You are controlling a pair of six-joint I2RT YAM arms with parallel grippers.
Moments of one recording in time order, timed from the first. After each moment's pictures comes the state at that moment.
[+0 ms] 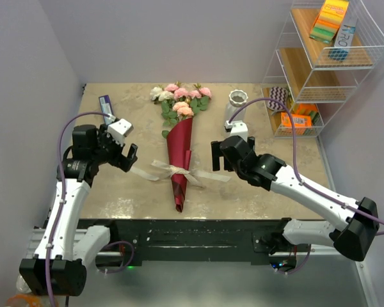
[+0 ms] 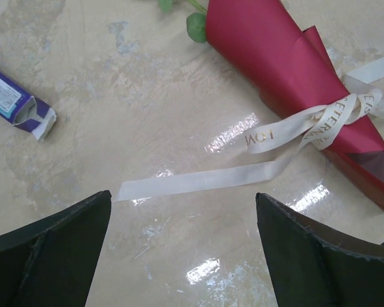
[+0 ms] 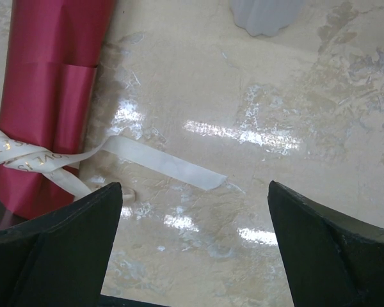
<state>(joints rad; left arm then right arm) -0.01 0.90 0.91 -0.66 0.40 0.41 0.86 1.18 1.00 -0.60 0.53 0.50</state>
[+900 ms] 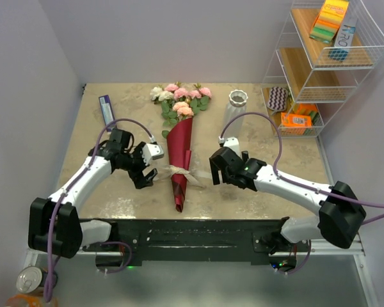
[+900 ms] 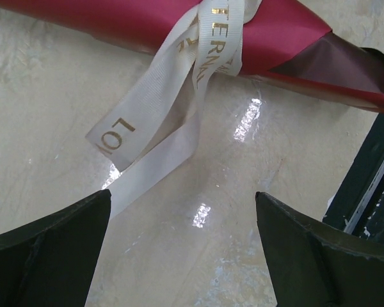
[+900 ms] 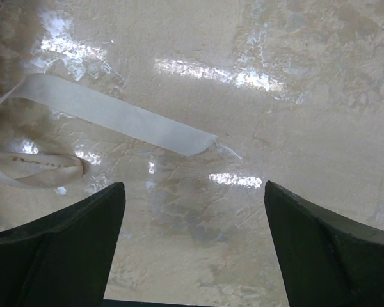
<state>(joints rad) -0.21 1.24 0.83 -0.72 0.55 0.77 0.86 1.33 0.86 -0.58 0.49 0.56</state>
